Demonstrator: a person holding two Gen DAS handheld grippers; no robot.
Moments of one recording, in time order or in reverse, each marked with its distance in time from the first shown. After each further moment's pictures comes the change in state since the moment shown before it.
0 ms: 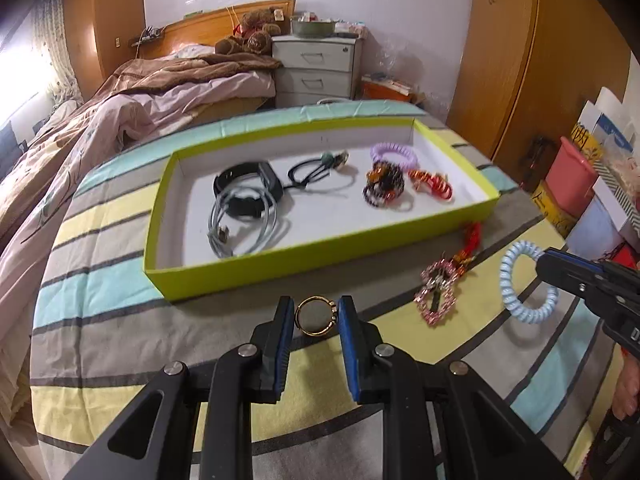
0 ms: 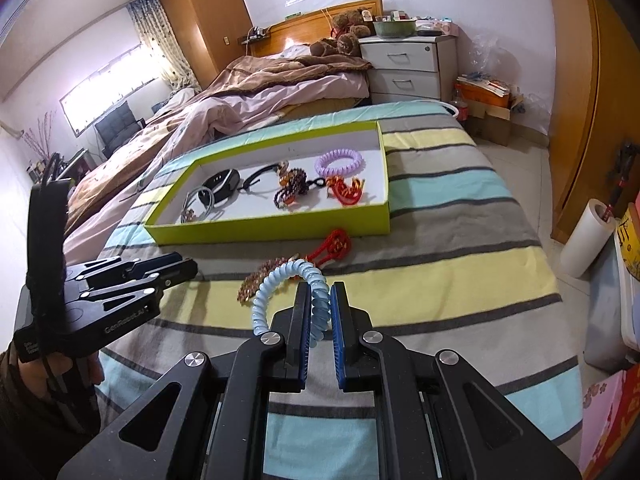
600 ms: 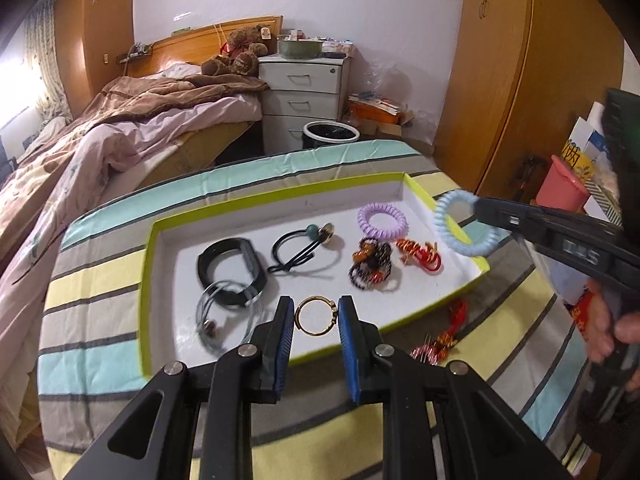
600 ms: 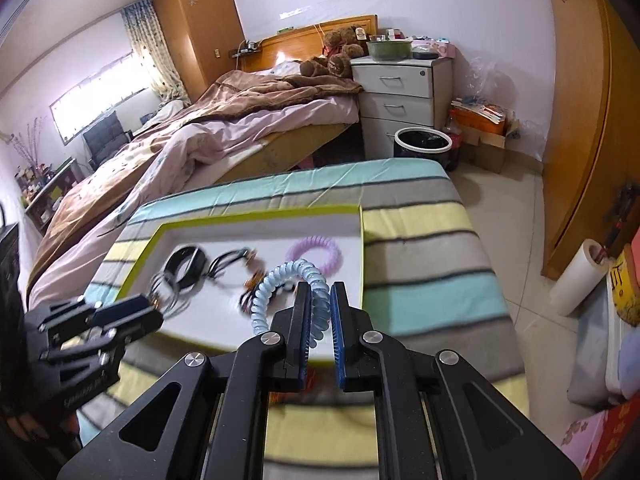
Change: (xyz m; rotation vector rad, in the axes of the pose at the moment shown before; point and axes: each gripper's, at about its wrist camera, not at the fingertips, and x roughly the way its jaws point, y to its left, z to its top) left arm 0.007 -0.007 0.060 0.020 -0.052 -0.045; right arm 0.045 -0.016 0.097 -0.020 -0.029 -0.049
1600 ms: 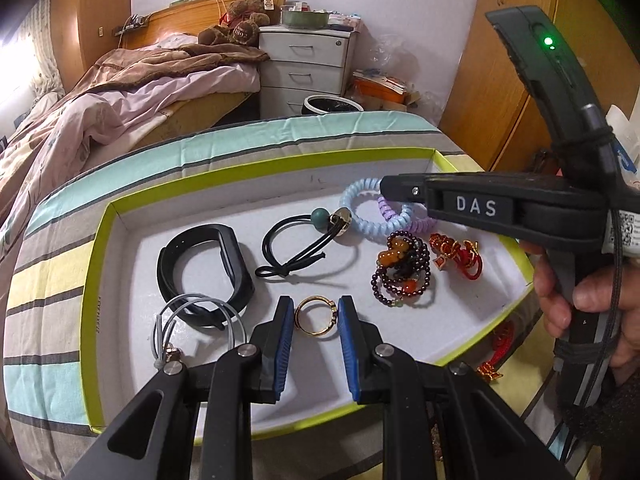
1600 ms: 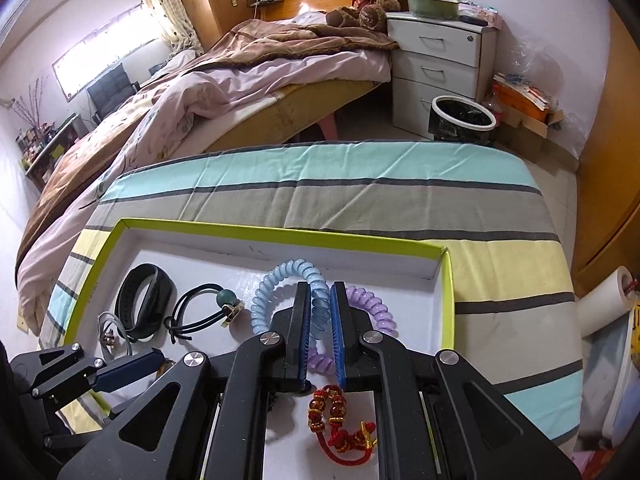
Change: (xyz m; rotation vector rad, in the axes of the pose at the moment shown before) left arm 0.063 0.014 0.004 -0.038 0.093 -0.021; right arm 0.114 0.018 0.036 -0.082 0.185 0.047
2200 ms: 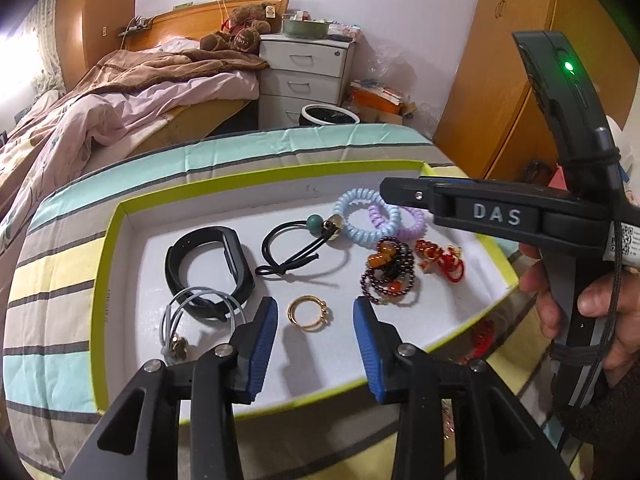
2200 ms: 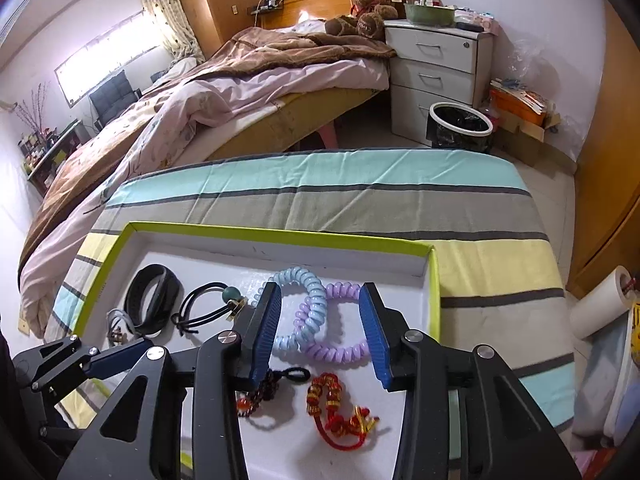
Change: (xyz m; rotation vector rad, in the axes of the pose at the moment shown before) left arm -0.022 0.003 -0.006 -0.025 -0.041 -0.027; right arm -0.024 -0.003 -0.005 0.011 -0.056 0.013
